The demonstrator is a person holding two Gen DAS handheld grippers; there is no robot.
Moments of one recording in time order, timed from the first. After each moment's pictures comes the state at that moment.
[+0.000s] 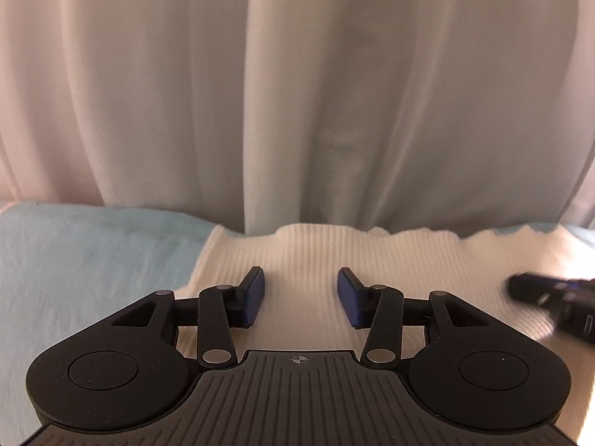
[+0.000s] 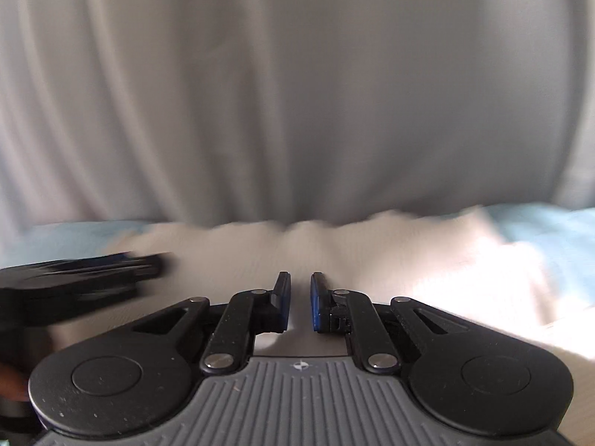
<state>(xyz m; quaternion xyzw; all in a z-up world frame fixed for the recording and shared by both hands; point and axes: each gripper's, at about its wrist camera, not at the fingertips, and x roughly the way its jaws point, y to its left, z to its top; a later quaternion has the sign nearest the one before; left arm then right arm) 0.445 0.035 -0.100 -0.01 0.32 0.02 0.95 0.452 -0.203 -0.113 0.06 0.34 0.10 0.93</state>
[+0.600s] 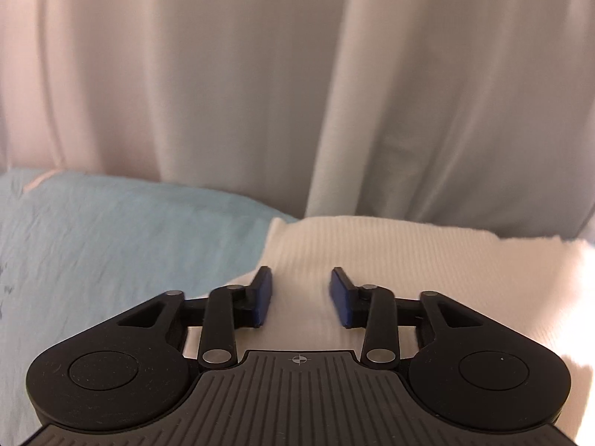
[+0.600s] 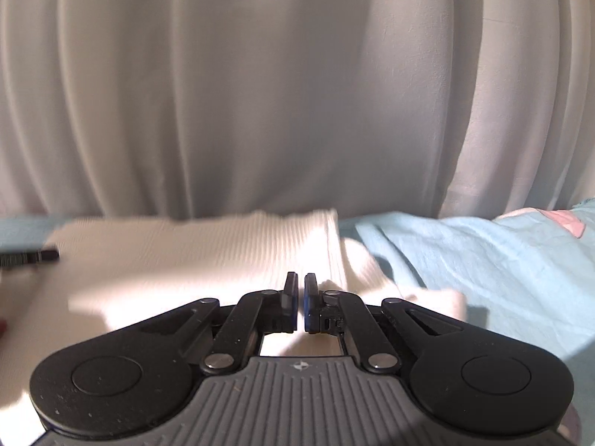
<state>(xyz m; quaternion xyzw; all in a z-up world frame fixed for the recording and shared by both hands) 0.413 0.079 -0.097 -0.05 0.31 0.07 0.95 0.386 -0.247 -0.094 -0.02 0.31 0.02 0.95</state>
